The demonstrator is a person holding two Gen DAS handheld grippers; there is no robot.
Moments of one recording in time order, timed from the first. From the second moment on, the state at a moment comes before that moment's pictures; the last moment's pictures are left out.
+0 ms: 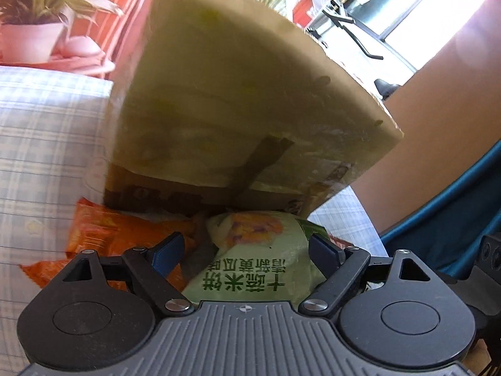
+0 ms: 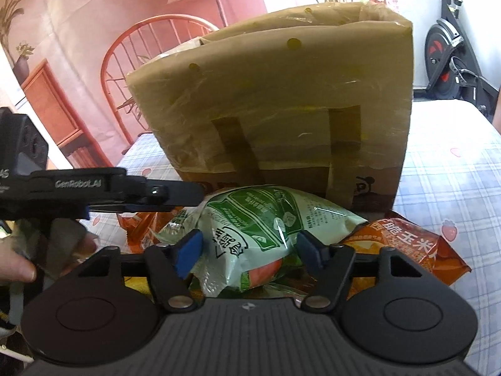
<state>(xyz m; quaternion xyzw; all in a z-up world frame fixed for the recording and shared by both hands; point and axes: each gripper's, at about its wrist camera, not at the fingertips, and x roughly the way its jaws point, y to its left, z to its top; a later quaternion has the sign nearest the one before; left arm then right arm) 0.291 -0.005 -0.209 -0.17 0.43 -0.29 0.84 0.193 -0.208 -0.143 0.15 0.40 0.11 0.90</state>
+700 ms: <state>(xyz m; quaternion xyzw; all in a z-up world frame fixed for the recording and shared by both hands) 0.280 -0.007 -0.211 -0.17 0.41 -0.34 0.83 0.197 -0.209 -0.146 0.15 0.40 0.11 0.90</state>
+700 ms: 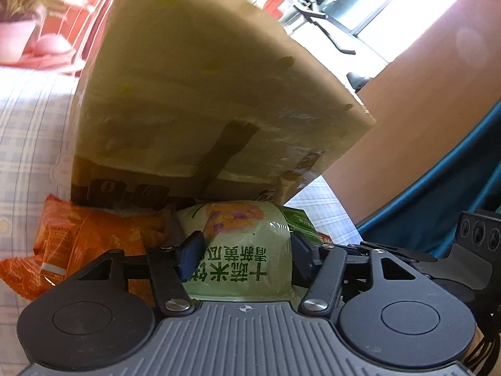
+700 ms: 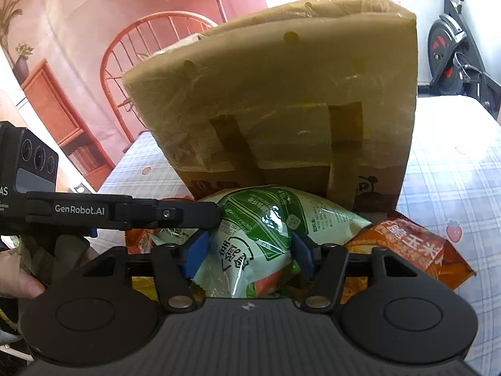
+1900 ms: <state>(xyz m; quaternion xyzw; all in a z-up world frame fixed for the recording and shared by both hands) 0.201 0.009 -0.056 -0.18 0.23 -0.36 0.89 0.147 -0.199 -0.013 0.10 0.24 0.18 0.95</state>
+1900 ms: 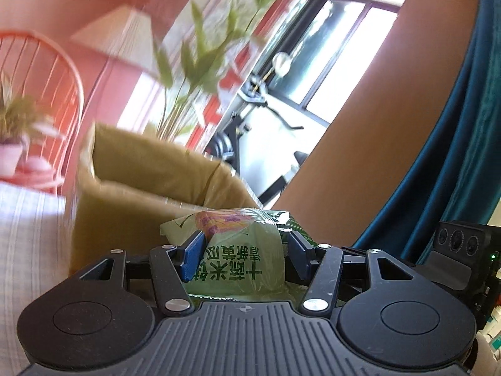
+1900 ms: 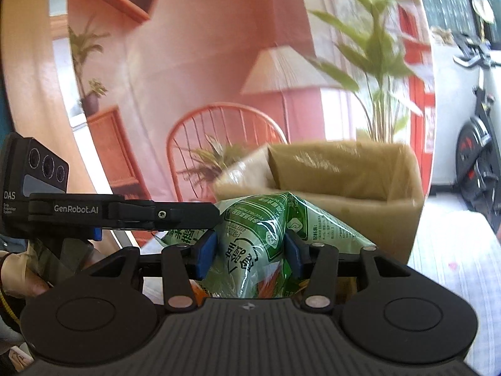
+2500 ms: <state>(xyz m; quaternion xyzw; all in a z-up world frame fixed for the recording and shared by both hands) 0.242 0.010 0.006 -0.15 0.17 -0.32 0.92 0.210 -0.192 0.042 0.02 0.18 0.24 0.95</state>
